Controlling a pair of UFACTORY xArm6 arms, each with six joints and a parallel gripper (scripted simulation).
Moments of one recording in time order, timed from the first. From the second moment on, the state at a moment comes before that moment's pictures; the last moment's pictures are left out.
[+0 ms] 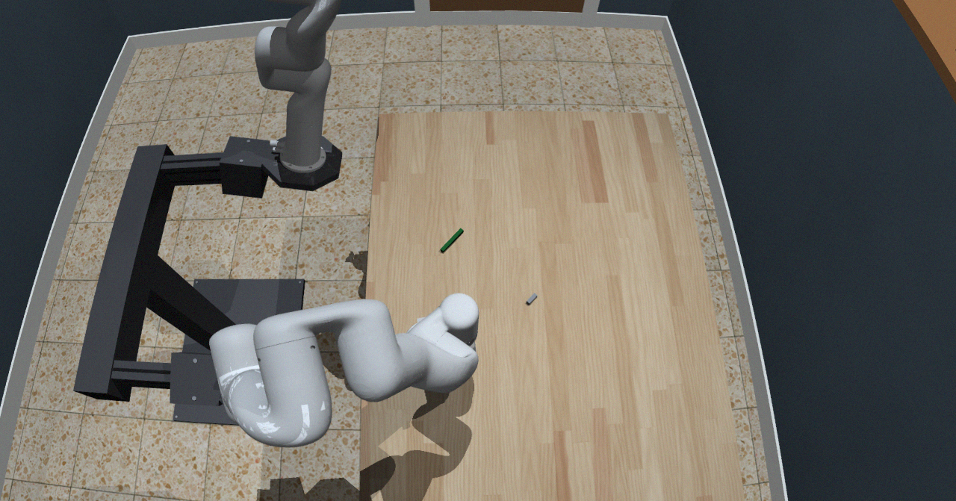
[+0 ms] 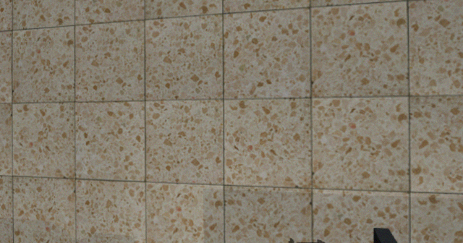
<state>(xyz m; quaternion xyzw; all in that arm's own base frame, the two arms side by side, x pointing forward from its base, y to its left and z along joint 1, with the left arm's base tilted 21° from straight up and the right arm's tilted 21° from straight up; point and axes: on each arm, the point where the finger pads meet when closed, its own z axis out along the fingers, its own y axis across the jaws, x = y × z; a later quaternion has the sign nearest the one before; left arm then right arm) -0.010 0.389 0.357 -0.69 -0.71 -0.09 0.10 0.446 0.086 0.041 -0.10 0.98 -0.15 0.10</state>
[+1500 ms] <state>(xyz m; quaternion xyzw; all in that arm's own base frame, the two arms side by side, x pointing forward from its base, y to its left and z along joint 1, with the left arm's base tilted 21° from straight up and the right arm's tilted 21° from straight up) -0.010 0.389 0.357 -0.69 -0.71 -0.09 0.10 0.451 0.081 0.021 -0.10 0.98 -0.15 0.11</state>
